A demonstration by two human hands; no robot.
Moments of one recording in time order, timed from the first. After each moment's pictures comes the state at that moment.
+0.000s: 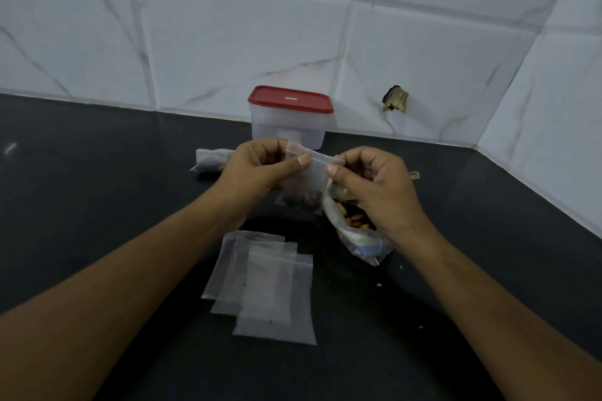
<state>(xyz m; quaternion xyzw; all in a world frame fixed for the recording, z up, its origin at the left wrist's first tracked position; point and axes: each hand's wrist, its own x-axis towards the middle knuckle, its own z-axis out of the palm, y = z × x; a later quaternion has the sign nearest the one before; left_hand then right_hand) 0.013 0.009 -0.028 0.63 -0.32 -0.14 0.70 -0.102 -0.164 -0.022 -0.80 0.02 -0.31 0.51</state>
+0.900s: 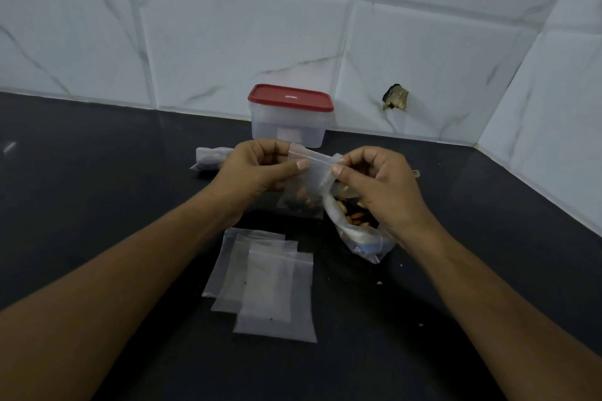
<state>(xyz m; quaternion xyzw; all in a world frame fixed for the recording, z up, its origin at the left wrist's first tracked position) 0.020 0.012 -0.032 0.64 -0.31 -0.16 0.69 -0.101 -0.173 -0.023 -0.82 0.05 -0.29 0.50</state>
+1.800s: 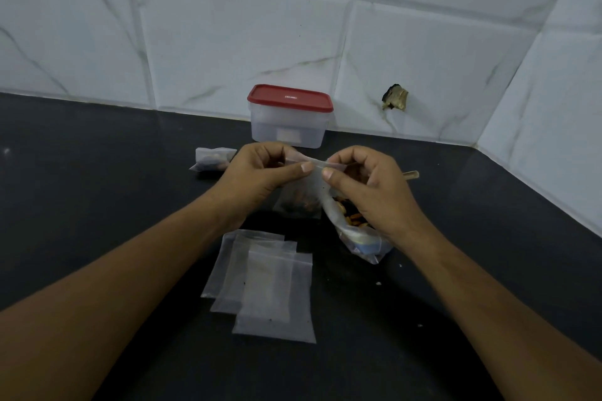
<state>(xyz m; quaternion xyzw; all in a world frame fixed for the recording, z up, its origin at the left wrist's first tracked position) 0.022 0.009 -0.036 0.63 -0.37 -0.15 0.67 -0.102 -0.167 -0.023 -0.84 0.00 -0.28 0.47</state>
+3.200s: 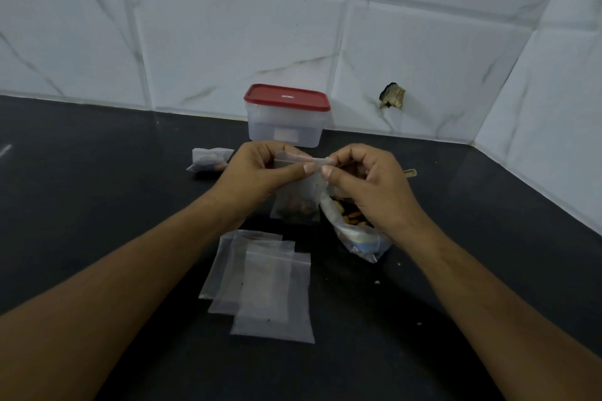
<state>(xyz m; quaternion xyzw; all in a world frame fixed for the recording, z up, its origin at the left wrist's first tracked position) 0.016 0.008 -0.032 0.64 -0.38 -0.13 0.65 -0.102 -0.168 -0.021 -0.83 0.01 -0.28 0.47</state>
